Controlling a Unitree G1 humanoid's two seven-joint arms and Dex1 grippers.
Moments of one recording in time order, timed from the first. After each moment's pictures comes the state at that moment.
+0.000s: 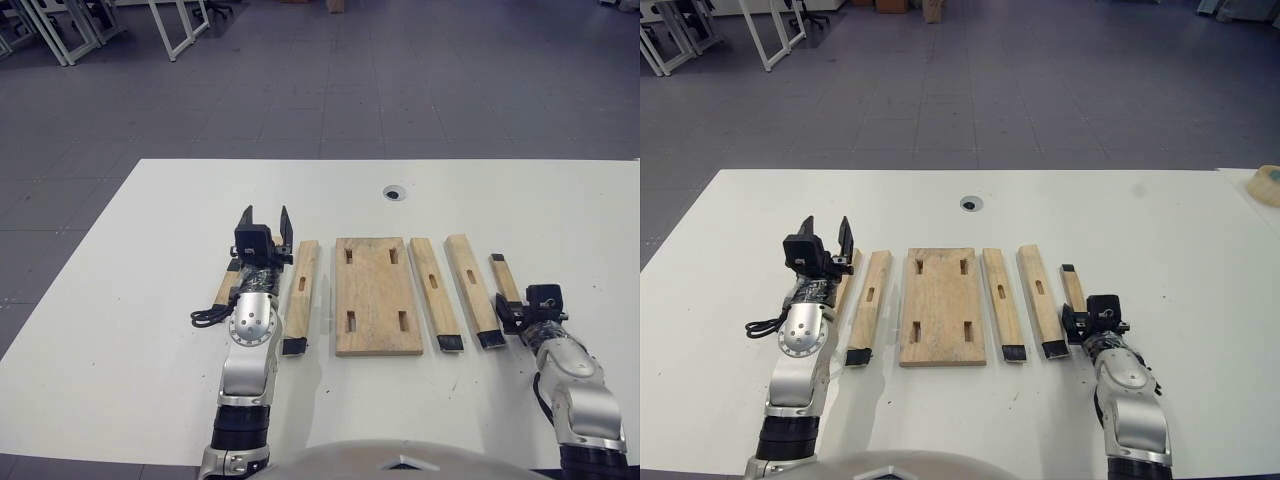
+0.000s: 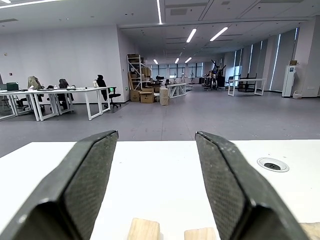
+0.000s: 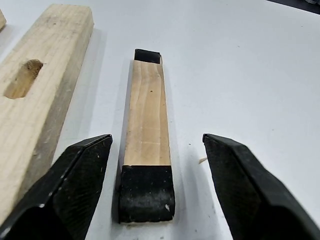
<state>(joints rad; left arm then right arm) 0.02 -0.01 -0.02 -0.19 0.09 0.00 0.07 0.19 -0.29 -0.22 -0.20 0.12 0.52 0.19</state>
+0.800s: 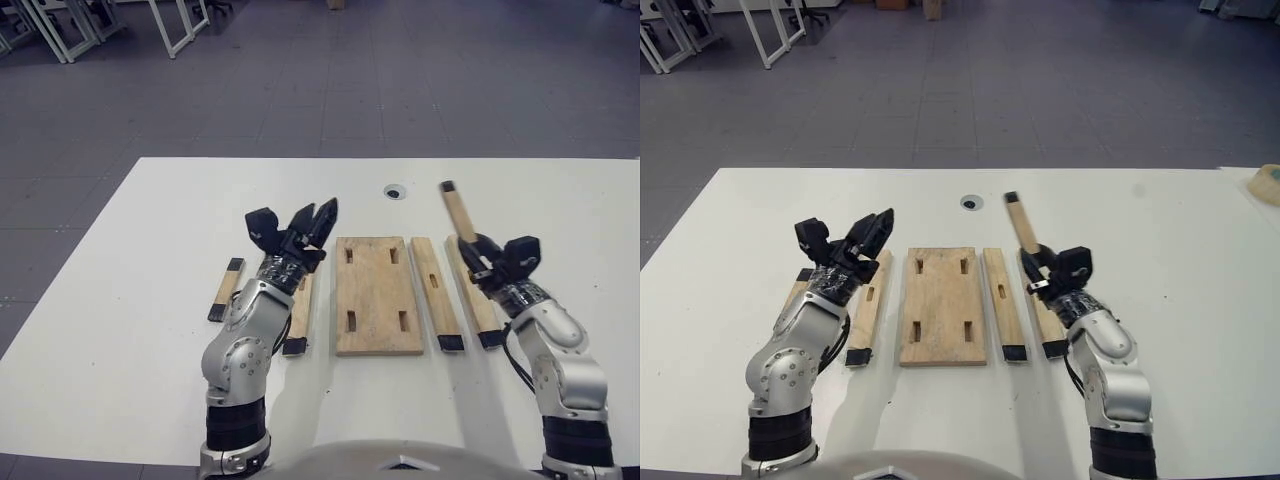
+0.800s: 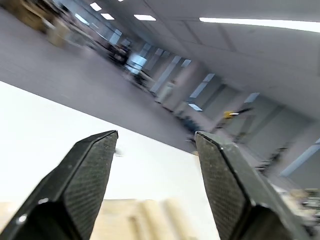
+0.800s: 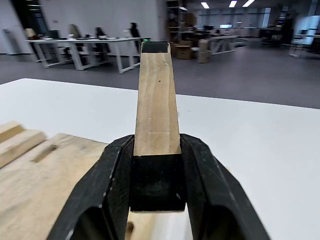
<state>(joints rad) -0.04 -0.06 0.08 -0.44 -0.87 0.58 -0.15 0.02 -0.29 -0.10 -0.27 0.29 0.29 0.49</state>
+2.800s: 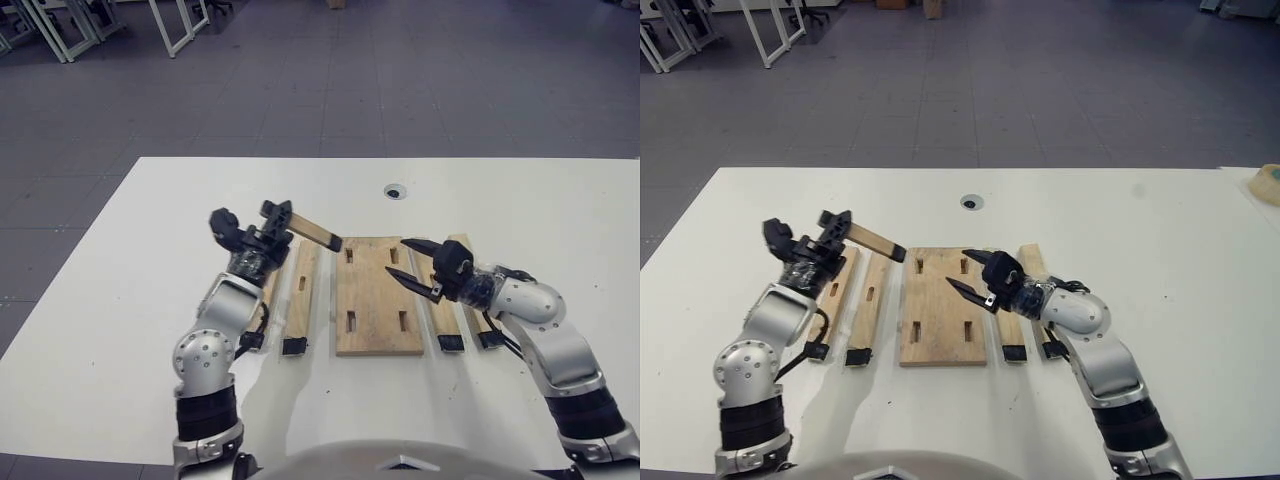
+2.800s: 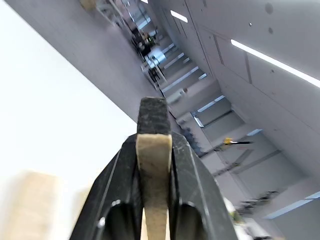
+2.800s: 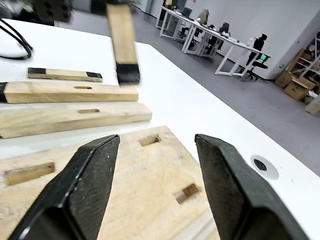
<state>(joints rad) -0.08 0.13 0.24 -0.36 -1.05 0.56 0.09 -0.09 -0.49 0.17 -0.28 0.16 0.20 0.72</state>
